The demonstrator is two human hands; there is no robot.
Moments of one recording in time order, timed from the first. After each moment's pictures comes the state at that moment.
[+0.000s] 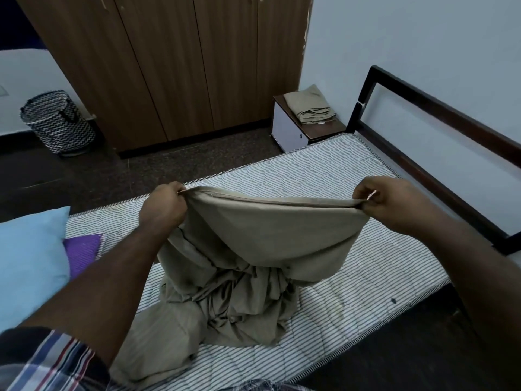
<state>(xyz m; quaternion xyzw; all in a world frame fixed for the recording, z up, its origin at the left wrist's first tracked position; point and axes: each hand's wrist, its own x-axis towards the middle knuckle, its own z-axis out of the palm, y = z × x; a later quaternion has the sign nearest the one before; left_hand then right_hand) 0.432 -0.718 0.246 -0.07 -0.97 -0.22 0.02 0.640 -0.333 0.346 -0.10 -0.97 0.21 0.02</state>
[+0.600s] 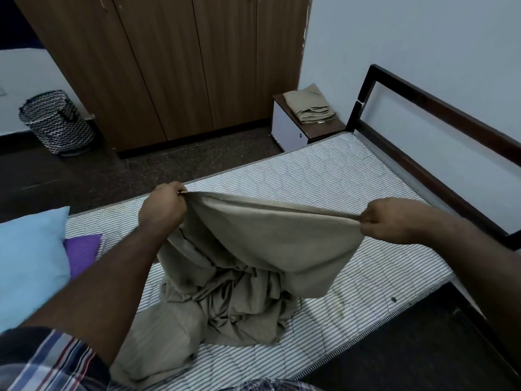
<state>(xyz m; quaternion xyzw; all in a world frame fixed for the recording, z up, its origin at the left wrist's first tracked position) 0.432 -0.718 0.246 -0.07 -0.97 -0.22 0.01 0.640 -0.328 0.340 -0.06 -0.97 0.00 -0.23</state>
